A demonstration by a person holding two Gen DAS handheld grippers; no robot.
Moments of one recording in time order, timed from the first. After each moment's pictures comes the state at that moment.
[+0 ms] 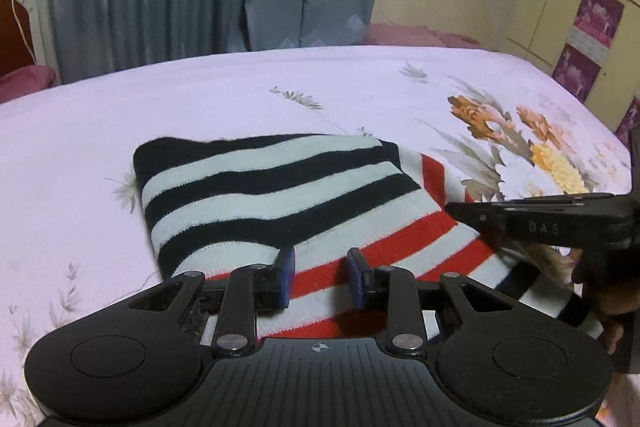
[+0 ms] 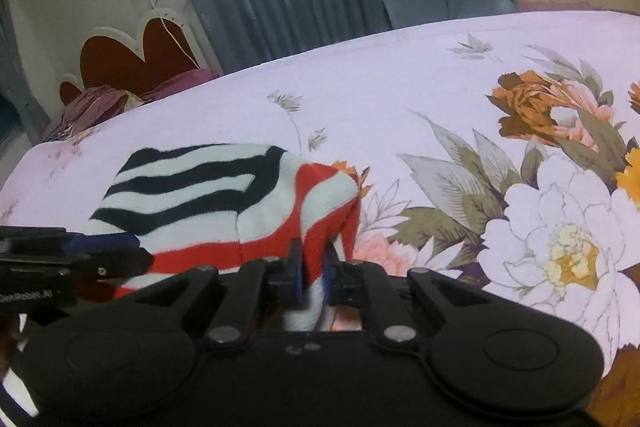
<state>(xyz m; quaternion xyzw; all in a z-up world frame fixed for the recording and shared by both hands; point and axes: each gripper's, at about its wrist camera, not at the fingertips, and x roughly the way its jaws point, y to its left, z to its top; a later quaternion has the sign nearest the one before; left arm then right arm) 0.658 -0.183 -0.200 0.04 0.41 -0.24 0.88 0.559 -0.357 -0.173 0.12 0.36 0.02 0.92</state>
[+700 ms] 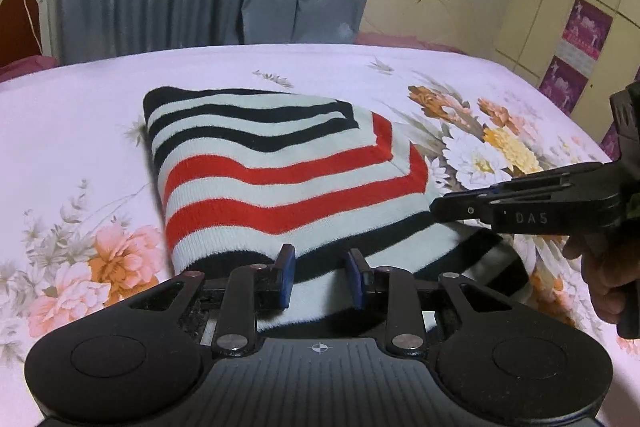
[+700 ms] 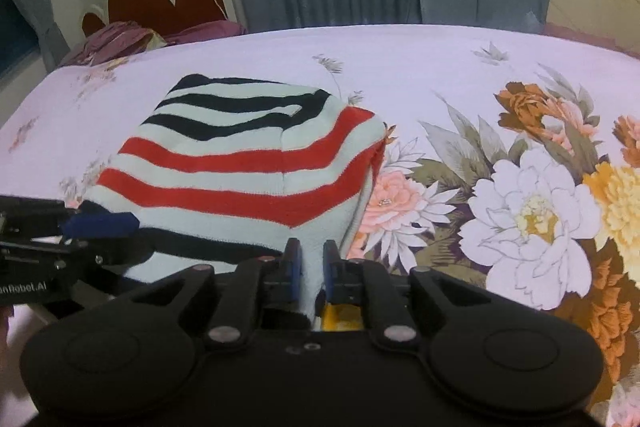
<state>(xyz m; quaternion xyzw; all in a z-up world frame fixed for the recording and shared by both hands) 0.563 -0.159 -0.185 0.03 0.40 -0.24 0.89 0.499 -0.325 -0.145 0.03 0.40 0.05 0.91</state>
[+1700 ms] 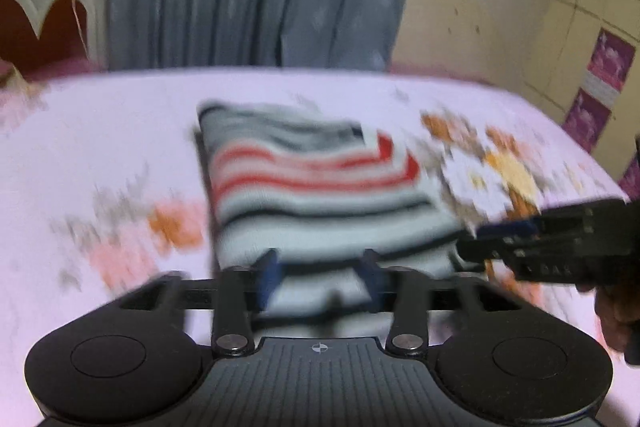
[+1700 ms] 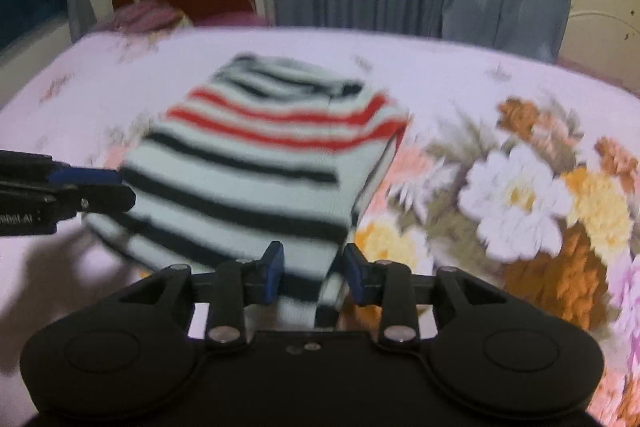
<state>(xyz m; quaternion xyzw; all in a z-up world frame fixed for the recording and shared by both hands) 0.499 -0.135 -0.152 0.00 0.35 -0.18 0.92 0.430 -0.304 -0.127 -0.02 0.38 0.07 0.92</state>
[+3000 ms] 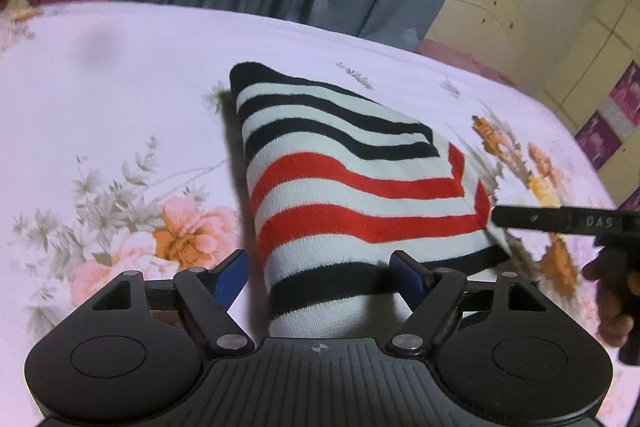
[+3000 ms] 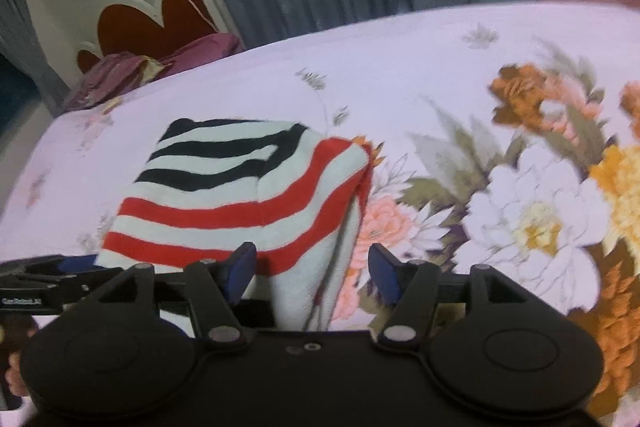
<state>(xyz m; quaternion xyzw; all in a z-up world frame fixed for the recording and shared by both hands) 0.601 -0.106 -0.190 -0.08 0.45 -0.18 0.87 0.530 -0.362 -0.133 0.14 0.42 0.07 0.89</state>
